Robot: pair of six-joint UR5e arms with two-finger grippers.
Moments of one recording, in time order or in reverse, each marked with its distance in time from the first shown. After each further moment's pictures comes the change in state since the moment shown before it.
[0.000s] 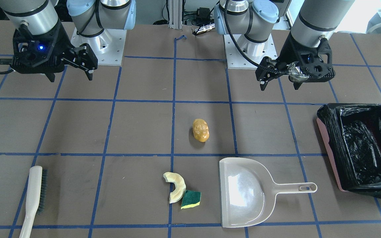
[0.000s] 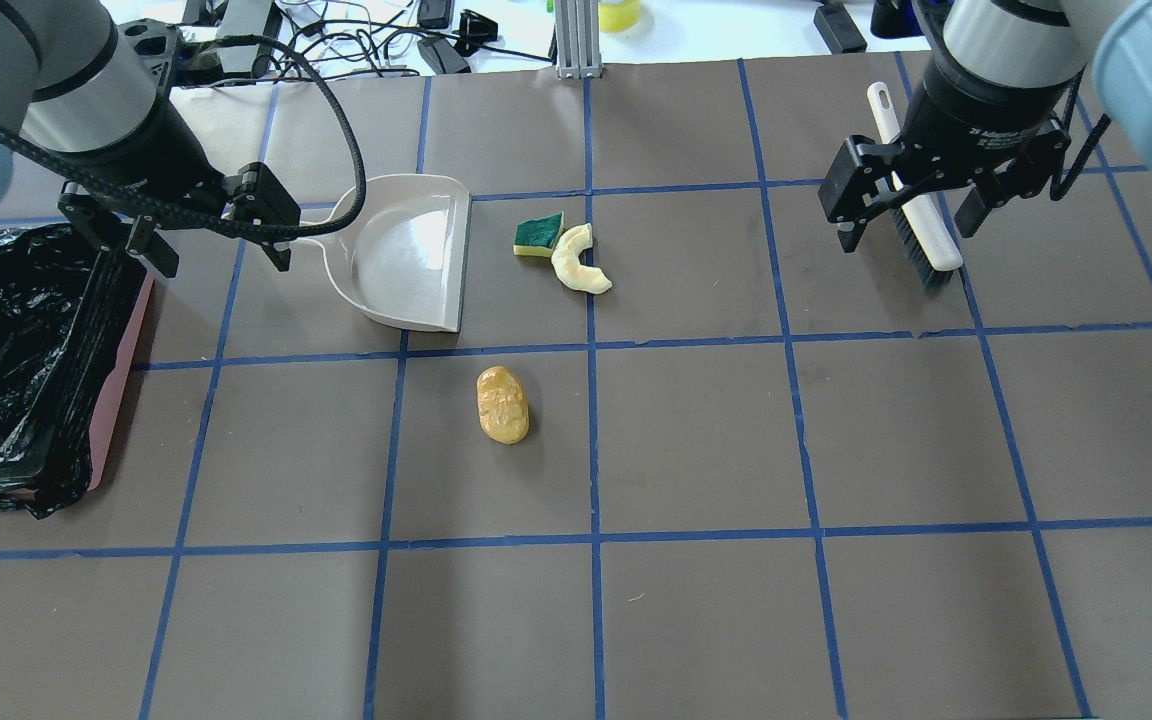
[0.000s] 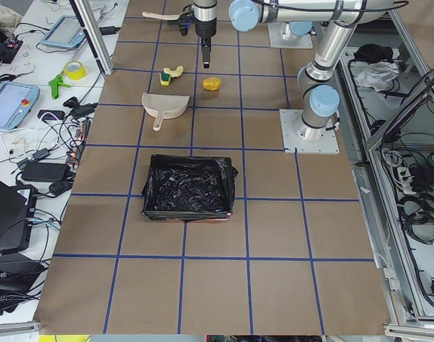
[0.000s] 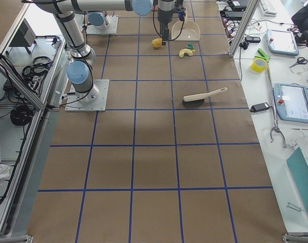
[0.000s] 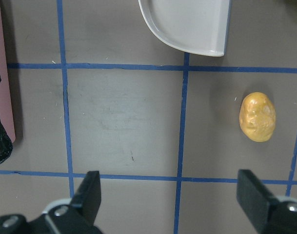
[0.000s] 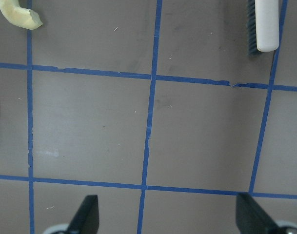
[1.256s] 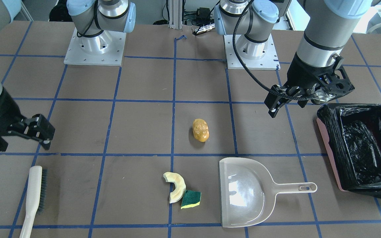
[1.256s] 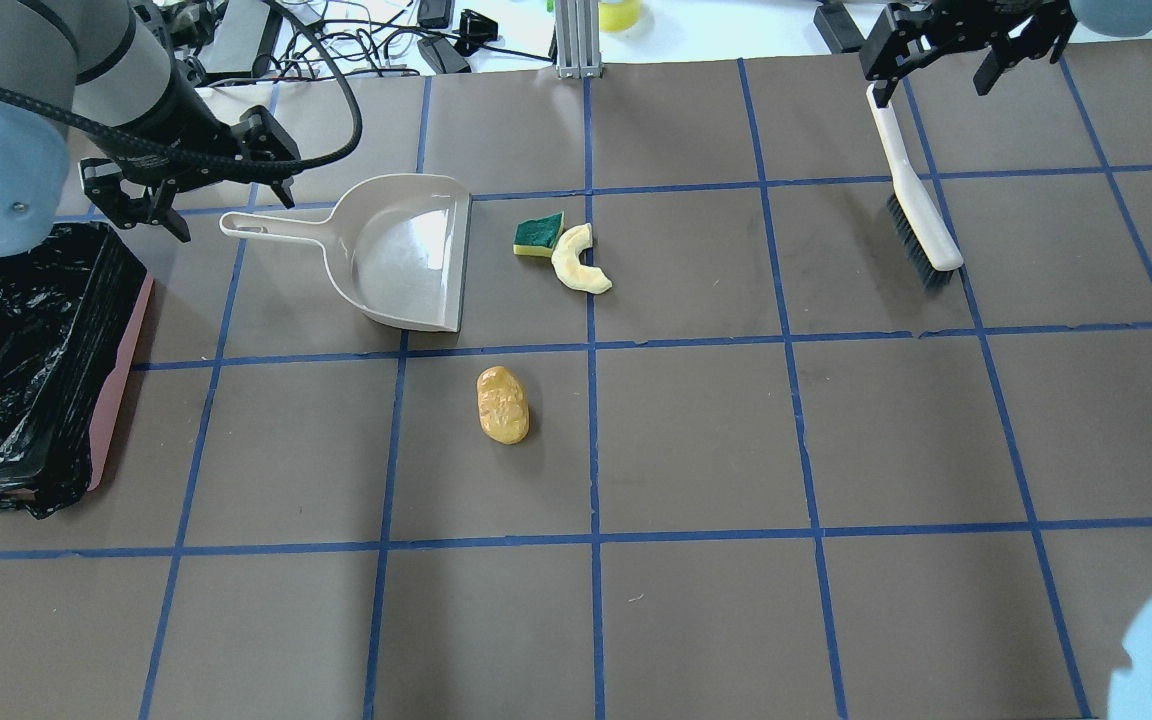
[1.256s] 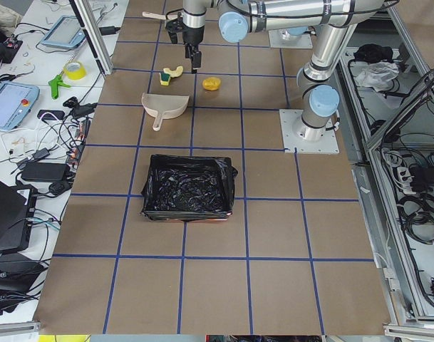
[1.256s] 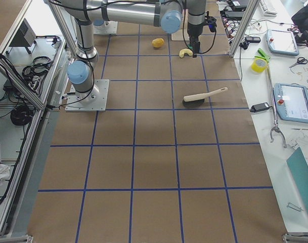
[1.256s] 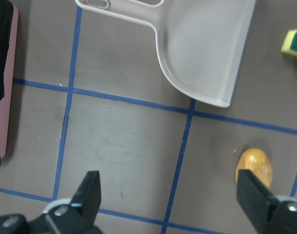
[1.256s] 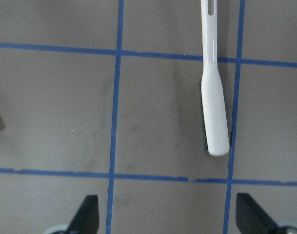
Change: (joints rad) left arm 0.015 -0.074 -0.018 0.239 0.008 -0.448; right arm -0.115 0.353 -0.258 -0.275 -0.002 -0.089
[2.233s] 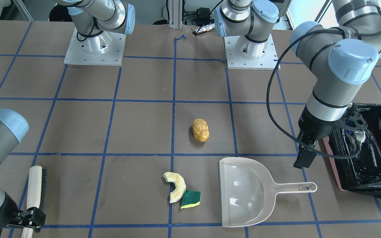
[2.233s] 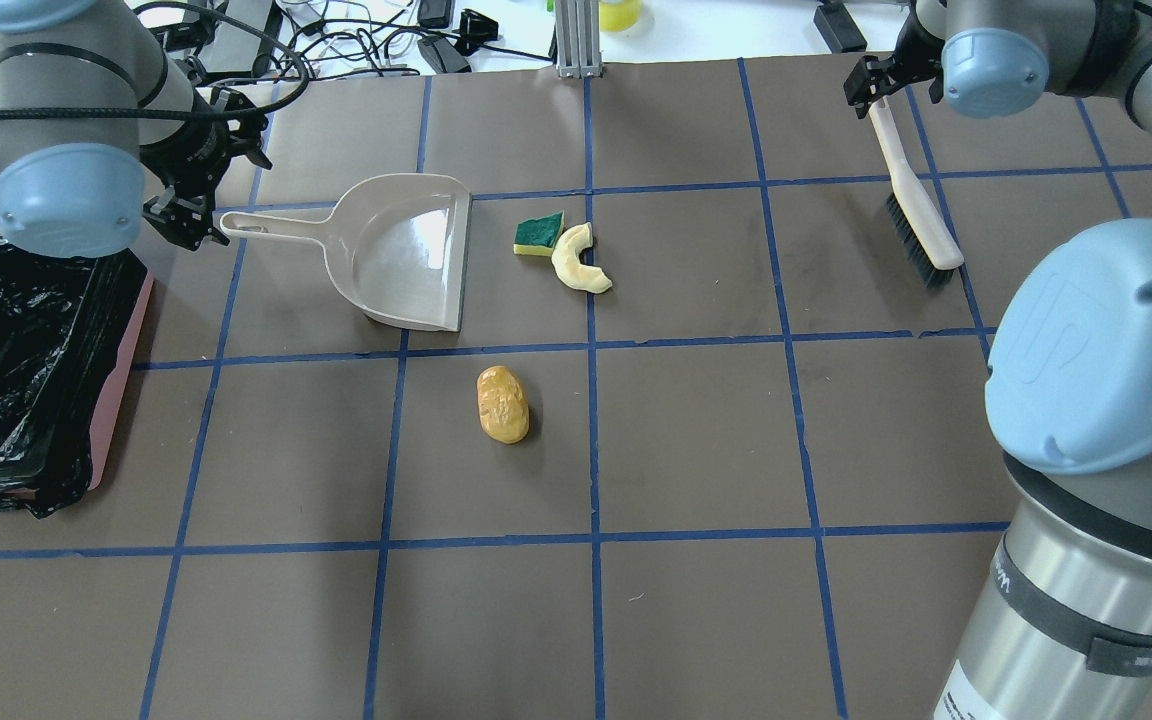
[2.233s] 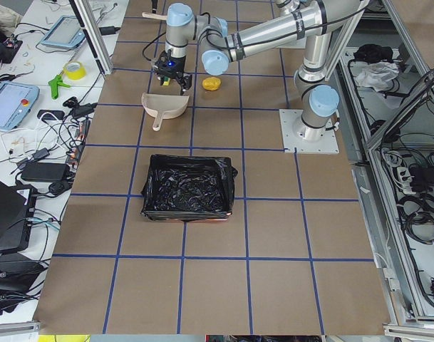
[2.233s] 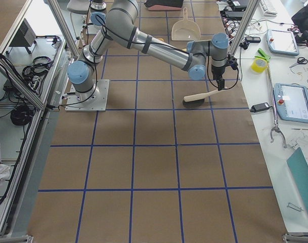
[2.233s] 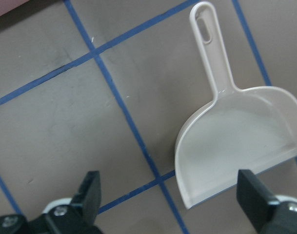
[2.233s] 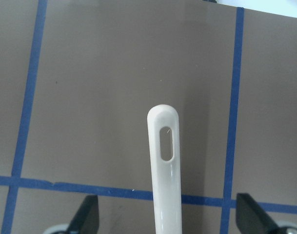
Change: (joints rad) left arm 0.070 -0.212 -0.033 0.348 0.004 -0.626; right arm -0.051 0.380 -0.085 -0.413 0.002 -0.141
